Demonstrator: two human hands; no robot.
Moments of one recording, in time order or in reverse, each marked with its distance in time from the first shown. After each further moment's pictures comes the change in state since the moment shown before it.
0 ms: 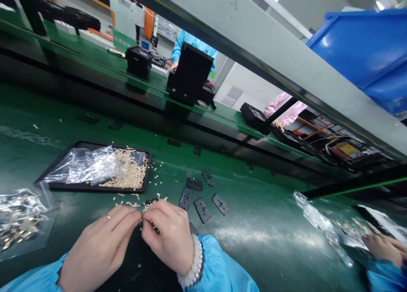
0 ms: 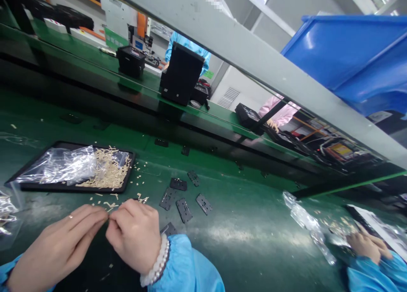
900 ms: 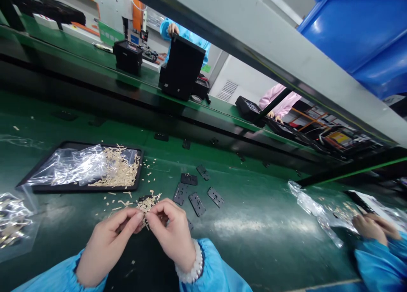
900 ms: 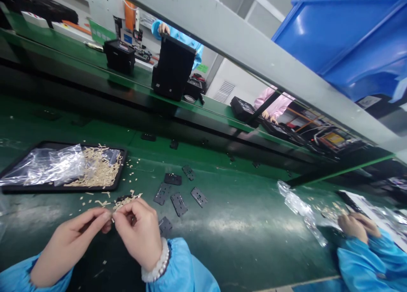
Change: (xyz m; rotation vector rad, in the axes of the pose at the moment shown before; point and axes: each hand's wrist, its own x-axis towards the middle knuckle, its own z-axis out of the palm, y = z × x) left_hand 0.003 0.018 0.031 -0.507 -0.073 -0.766; right_hand -0.016 0.009 -0.004 0.555 0.141 0.490
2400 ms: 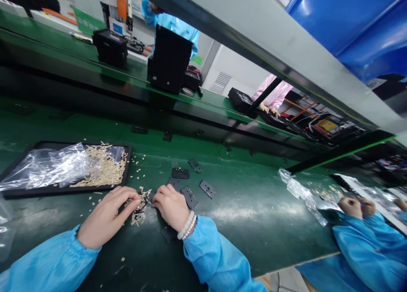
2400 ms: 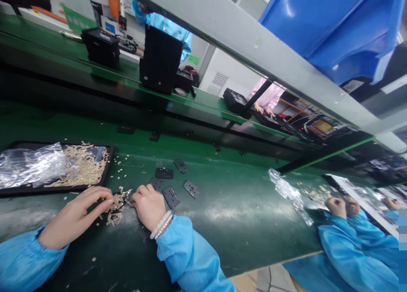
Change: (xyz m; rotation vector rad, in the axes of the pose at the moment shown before) left_hand 0.042 -0.021 0.005 0.408 -0.224 0.414; right_hand 0.022 0.059 -0.033 -0.890 -0.399 -0.080
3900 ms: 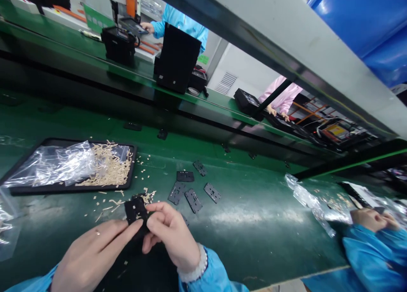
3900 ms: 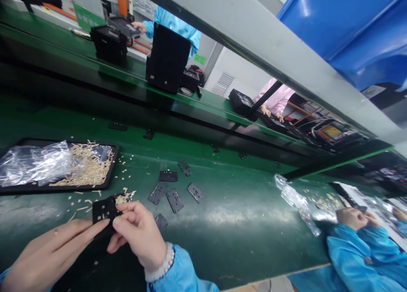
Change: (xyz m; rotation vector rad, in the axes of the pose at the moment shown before) left_hand -0.071 0.001 0.002 0.151 0.164 0.209; right_hand -0.028 -0.048 -0.008 1.599 -0.059 0.450
